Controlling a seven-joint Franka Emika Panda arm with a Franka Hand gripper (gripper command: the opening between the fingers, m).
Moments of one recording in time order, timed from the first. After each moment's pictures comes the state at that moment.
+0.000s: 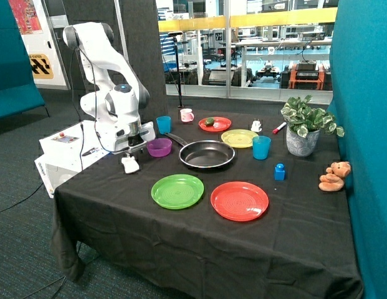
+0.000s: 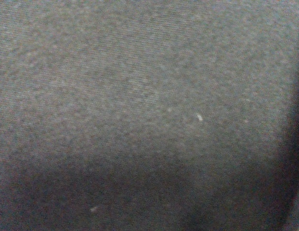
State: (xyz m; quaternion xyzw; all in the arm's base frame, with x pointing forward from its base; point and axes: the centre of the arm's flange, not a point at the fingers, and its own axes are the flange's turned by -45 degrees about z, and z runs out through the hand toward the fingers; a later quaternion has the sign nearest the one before) arm 0.378 -0.244 0.306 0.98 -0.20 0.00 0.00
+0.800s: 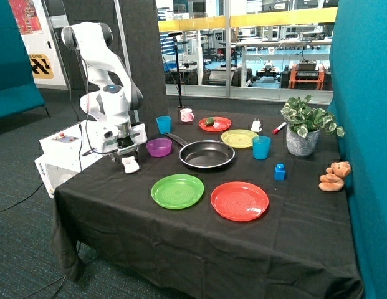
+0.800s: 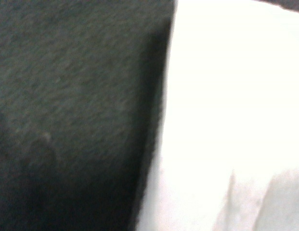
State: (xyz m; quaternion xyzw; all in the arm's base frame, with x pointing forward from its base) arm 0.362 -0.284 0.311 0.97 -0.23 0.00 0.01
